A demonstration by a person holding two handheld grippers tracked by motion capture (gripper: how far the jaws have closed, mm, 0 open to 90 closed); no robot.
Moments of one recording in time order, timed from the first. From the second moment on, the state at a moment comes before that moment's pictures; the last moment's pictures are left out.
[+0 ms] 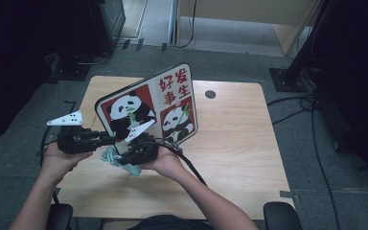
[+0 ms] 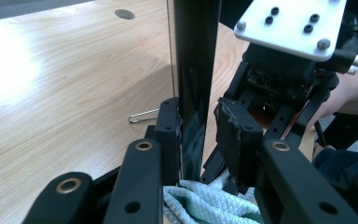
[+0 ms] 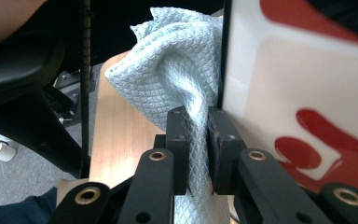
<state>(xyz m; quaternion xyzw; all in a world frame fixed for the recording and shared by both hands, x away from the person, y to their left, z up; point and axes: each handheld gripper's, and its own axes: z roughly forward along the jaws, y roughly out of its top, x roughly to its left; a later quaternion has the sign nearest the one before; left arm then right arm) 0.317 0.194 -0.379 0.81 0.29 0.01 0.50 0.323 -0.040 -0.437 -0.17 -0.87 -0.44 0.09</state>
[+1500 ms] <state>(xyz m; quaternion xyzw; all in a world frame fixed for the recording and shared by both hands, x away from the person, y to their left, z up) 0.316 0.194 -0.378 0.81 0.30 0.01 0.50 0.311 -0.070 -0.481 -0.17 -0.89 -0.41 0.11</state>
